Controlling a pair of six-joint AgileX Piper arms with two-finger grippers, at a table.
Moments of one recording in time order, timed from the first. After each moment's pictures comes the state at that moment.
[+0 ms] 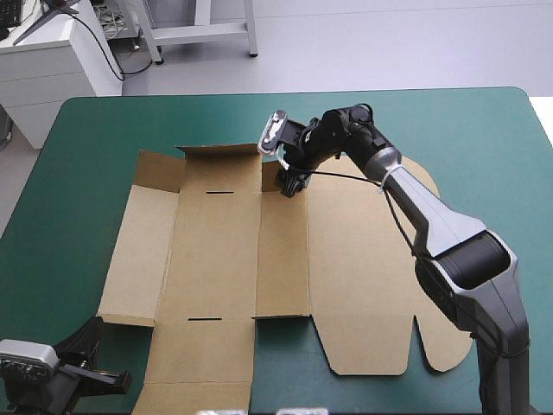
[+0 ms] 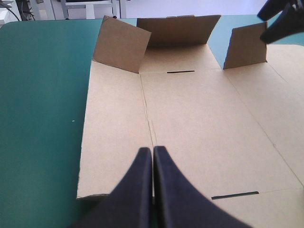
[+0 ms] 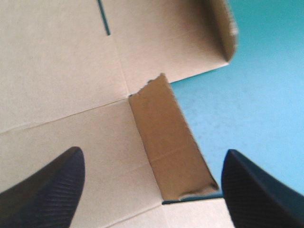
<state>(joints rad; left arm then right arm) -0.04 -0.02 -0.43 -0.16 0.81 0.10 0.48 2.10 -2.03 0.28 0.95 -0.86</state>
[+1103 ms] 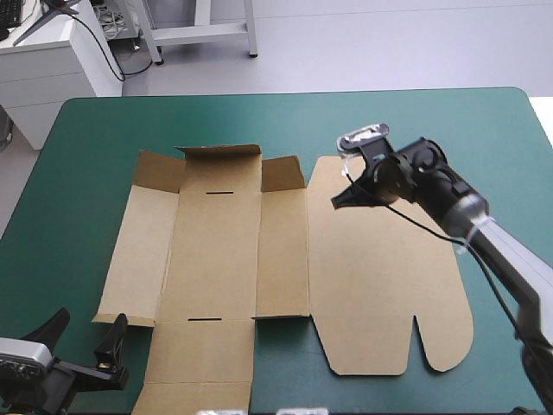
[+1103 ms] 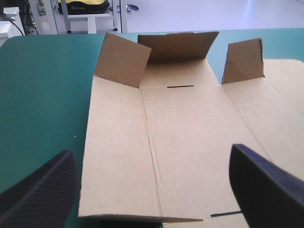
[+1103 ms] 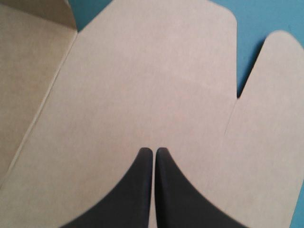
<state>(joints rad) -0.04 0.00 -0.45 -0.17 0.77 0.10 0.44 1.58 -1.39 -0.14 0.88 0.10</state>
